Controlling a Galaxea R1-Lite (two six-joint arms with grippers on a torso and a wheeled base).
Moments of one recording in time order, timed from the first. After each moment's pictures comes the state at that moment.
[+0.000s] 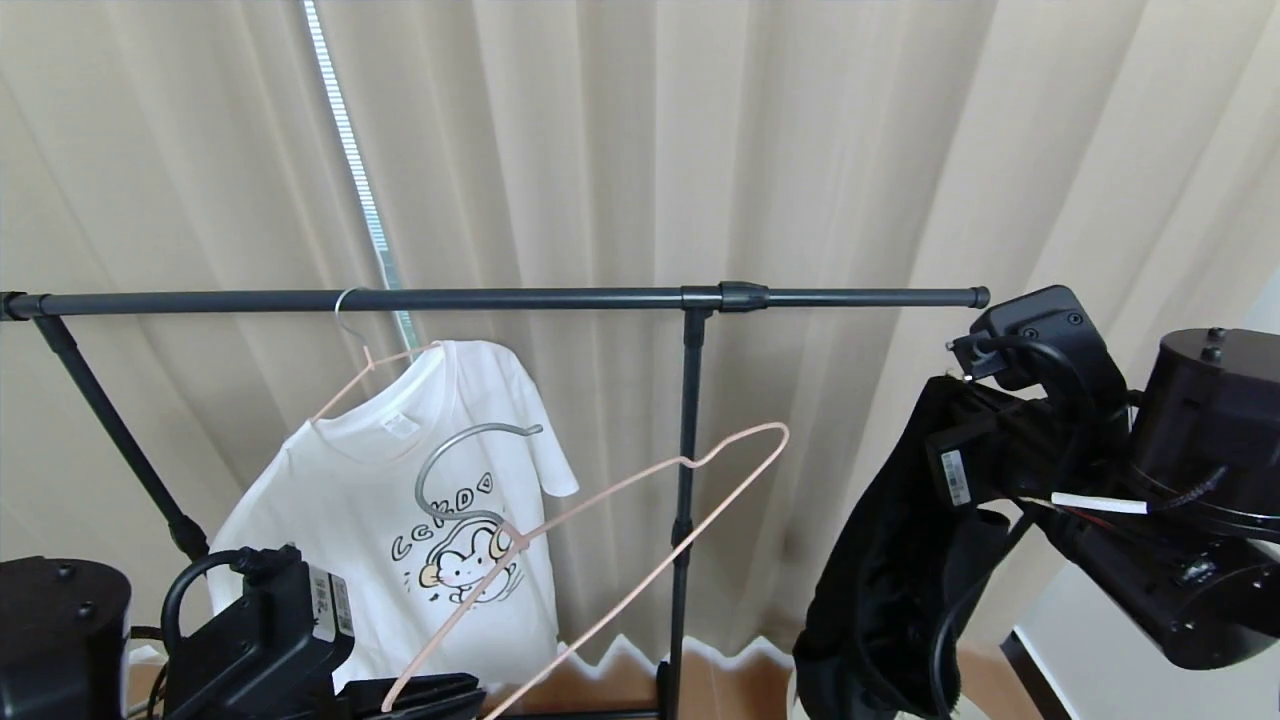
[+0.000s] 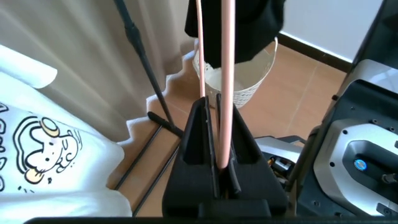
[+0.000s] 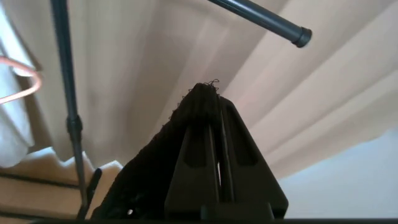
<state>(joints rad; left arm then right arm) -0.57 1.26 -0.22 -0.56 -0.36 0.24 0.66 1.53 -0.61 -0.73 -0.73 -0.24</state>
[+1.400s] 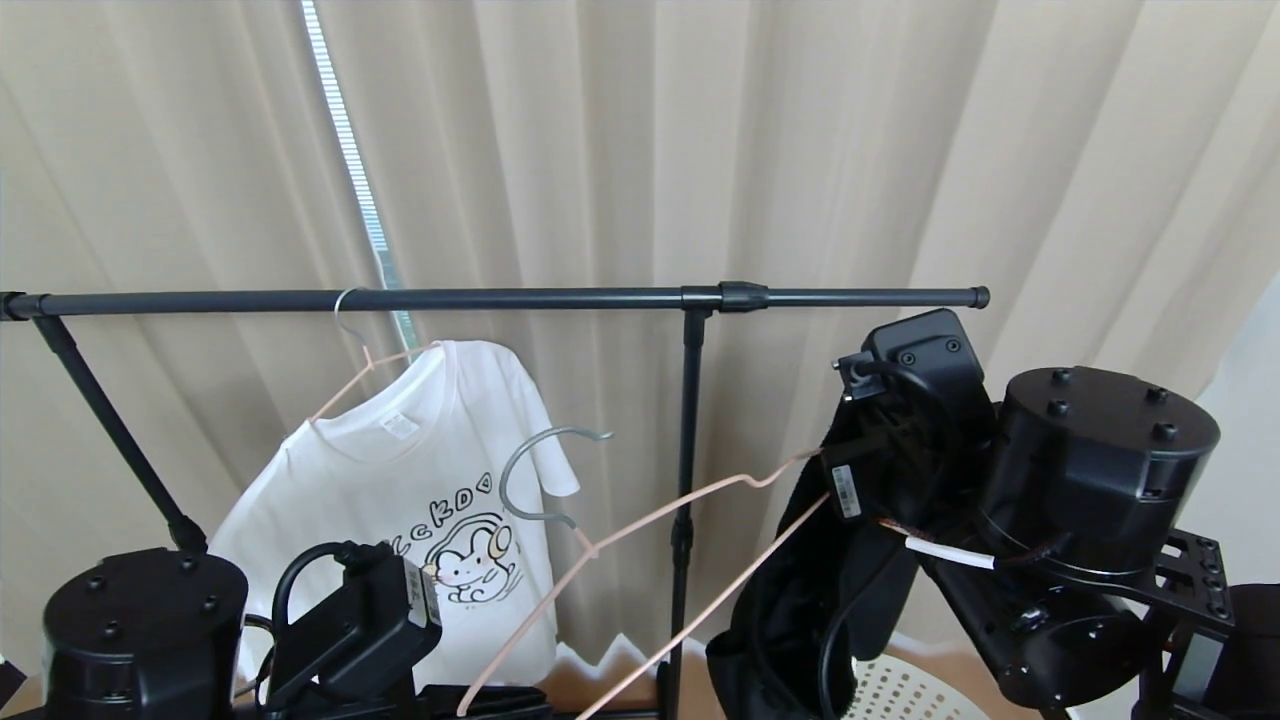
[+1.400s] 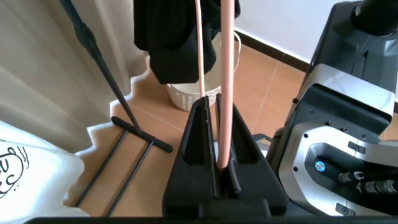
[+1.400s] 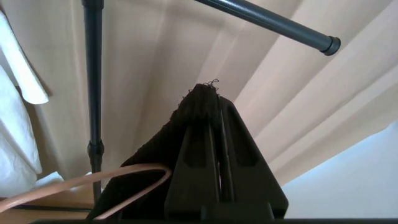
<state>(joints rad) -0.67 1.43 -0.23 -0.70 -0.40 0.13 0.85 1.69 -0.67 -0.88 -0.91 -0.21</state>
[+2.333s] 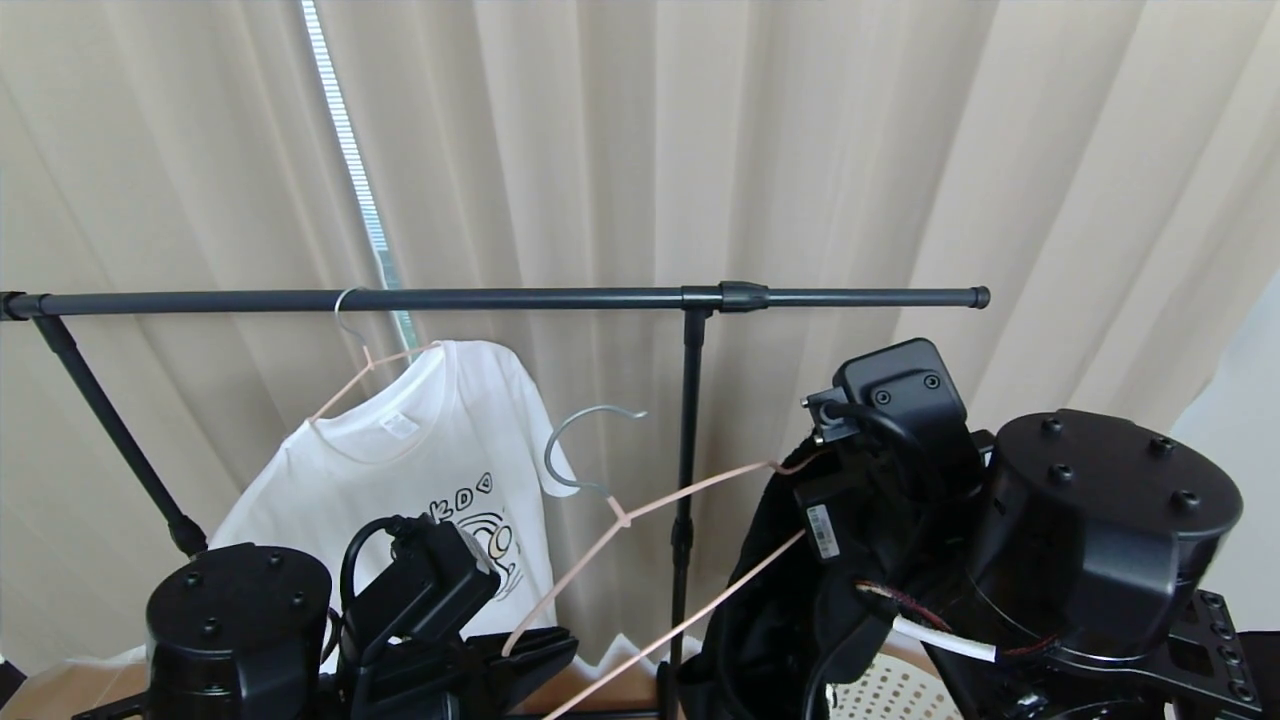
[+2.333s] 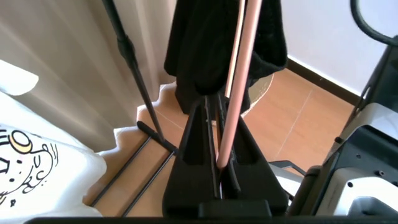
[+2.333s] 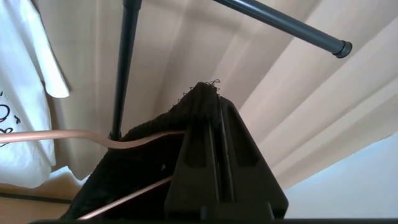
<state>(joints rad) -0.73 1.58 -0.24 -0.91 -0.16 0.06 0.97 1.69 -0.66 -0.88 -0.98 -0.21</state>
